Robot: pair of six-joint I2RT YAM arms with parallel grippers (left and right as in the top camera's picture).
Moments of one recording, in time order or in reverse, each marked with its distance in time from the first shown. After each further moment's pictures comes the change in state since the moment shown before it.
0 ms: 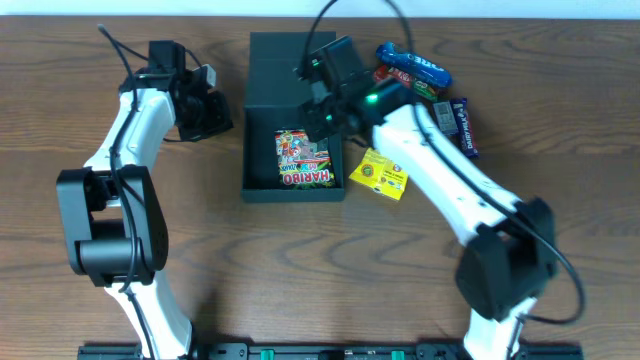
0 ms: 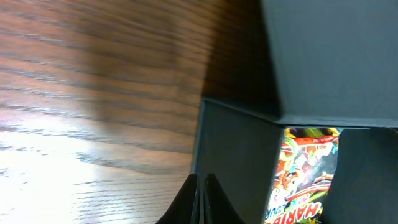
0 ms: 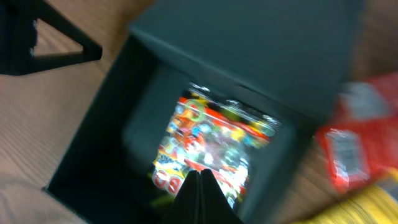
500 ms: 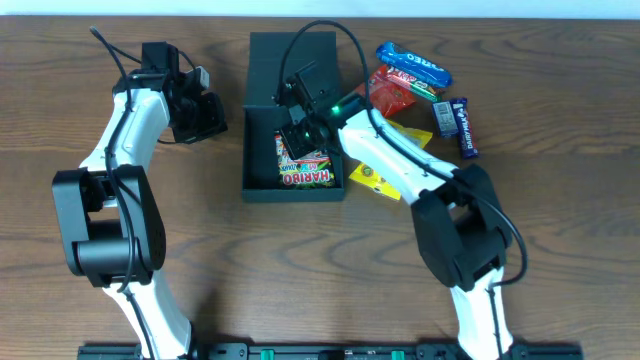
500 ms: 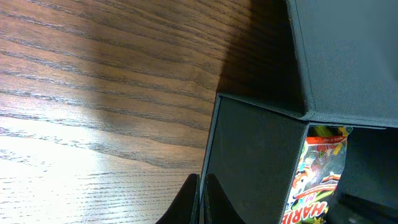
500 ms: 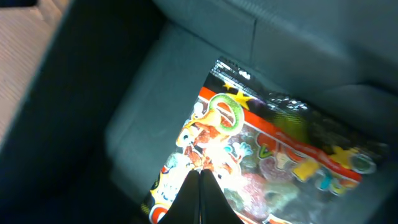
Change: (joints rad) left arm 0.013 0.000 0.000 -0.021 -0.010 0.000; right arm 0.026 0.195 -0.003 0.095 -0.074 -0.013
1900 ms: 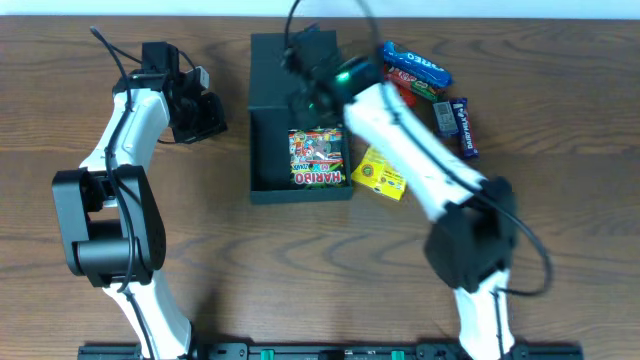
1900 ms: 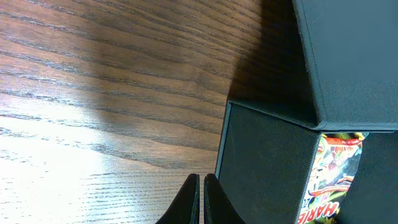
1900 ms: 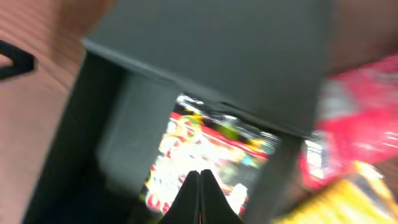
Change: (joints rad) left arm 0.000 0.000 0.000 0.001 -0.004 0.000; right arm -0.039 -0.060 0.326 -0.377 0.235 0.045
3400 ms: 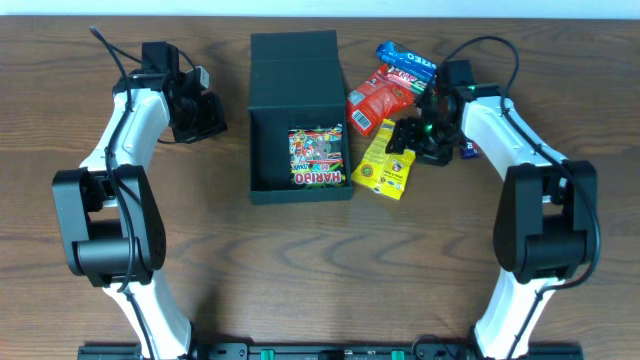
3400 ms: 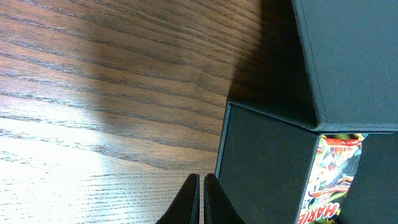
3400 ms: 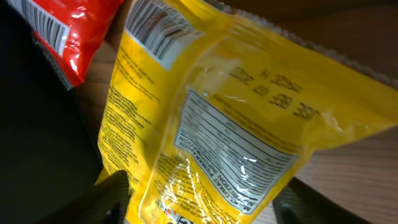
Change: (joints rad) left arm 0.000 0.000 0.000 0.003 0.000 0.000; right arm -0.462 -0.076 -0.582 0.156 -0.385 0.096
